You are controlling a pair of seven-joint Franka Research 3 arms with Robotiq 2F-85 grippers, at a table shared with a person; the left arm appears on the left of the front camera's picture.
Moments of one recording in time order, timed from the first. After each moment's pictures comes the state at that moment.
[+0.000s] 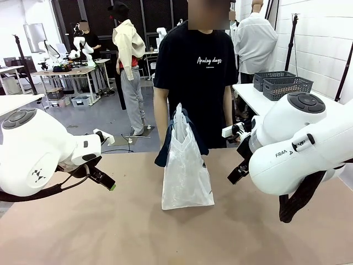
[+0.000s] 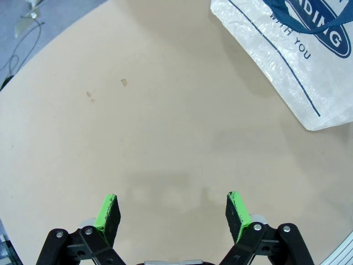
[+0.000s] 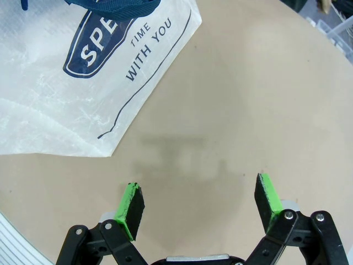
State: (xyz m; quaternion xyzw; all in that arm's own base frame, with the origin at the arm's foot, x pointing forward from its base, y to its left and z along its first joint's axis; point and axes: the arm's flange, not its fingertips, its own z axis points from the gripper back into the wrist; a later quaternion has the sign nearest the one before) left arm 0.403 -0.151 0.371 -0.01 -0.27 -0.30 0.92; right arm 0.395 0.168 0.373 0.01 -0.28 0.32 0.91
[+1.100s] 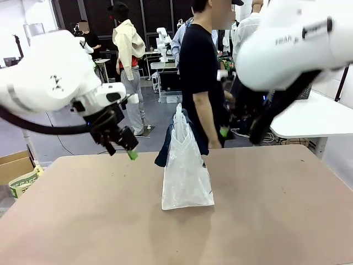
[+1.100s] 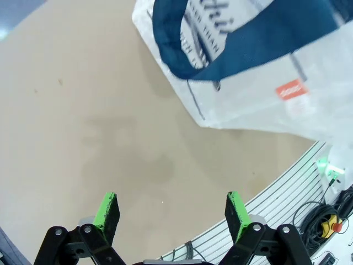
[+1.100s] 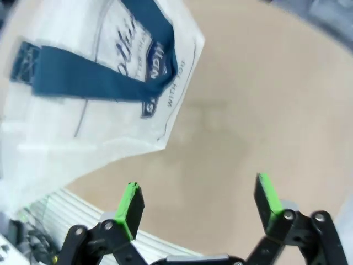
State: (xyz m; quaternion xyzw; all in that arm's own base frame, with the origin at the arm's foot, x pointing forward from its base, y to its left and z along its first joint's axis) left arm 0.416 -0.240 0.509 -0.09 -0.12 -0.28 0.95; right arm 0.420 0.197 0.550 0.05 -0.19 0.22 0.96
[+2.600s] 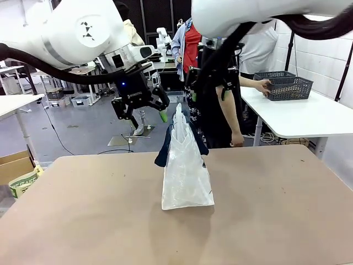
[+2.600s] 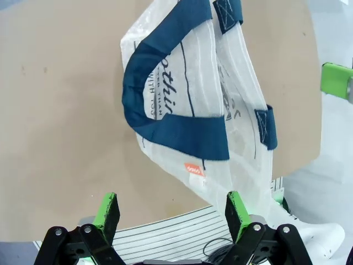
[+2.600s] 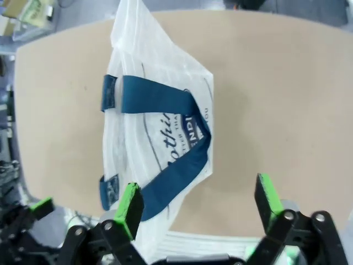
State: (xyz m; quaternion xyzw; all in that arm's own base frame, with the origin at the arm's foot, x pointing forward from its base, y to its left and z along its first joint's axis) left arm 0.456 -0.322 0.583 -0.14 -0.07 -0.08 0.98; right arm 0.524 0.282 0.619 0.06 -0.12 0.04 0.99
